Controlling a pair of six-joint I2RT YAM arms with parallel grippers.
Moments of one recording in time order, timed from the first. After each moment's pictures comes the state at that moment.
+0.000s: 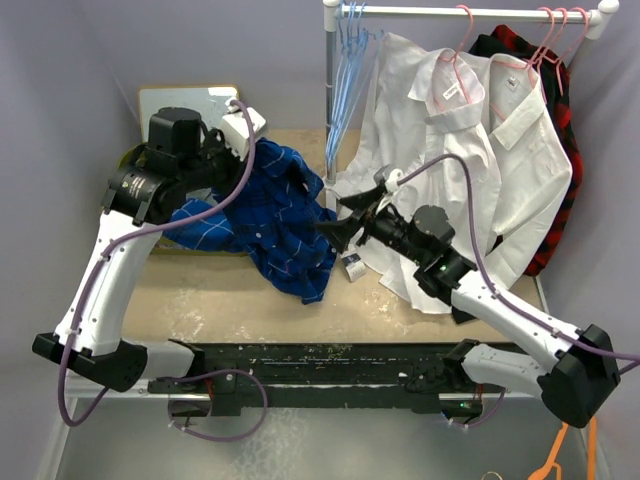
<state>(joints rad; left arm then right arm) -0.38 1.32 1.74 -0.94 0.25 0.32 0.68 1.09 0.82 0.36 -0.26 0.30</state>
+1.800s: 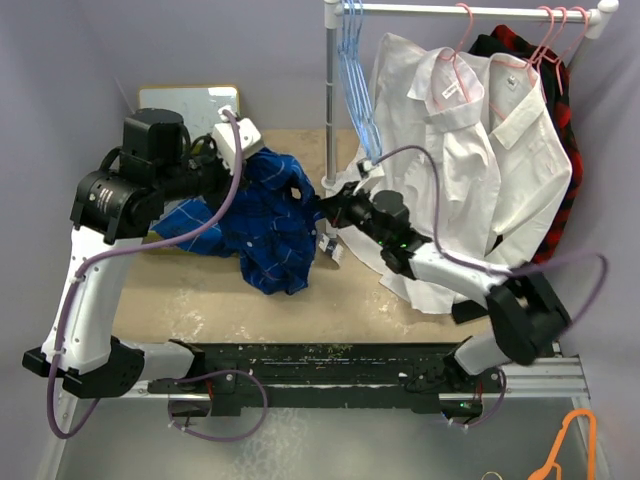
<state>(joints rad) -0.40 1.30 1.93 -1.16 0.32 0.41 0.65 1.56 0.84 0.58 -0.09 0.56</state>
